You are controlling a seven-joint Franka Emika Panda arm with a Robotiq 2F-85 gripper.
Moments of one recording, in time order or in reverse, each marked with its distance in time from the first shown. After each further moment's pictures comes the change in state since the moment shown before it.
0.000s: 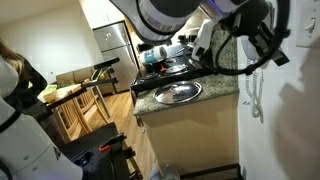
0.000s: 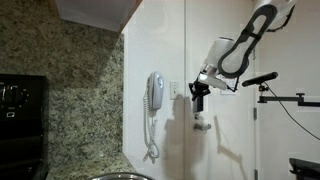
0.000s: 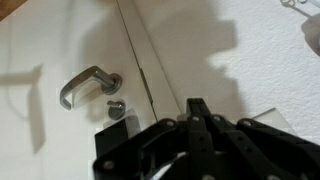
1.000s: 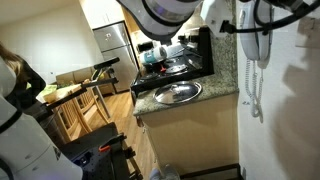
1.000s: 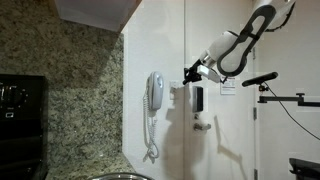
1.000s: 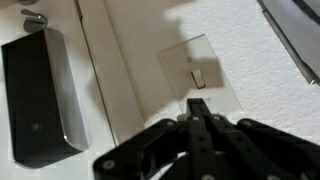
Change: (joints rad) arm 0.055 0.011 -0.077 0.050 -0.042 0.307 -0.156
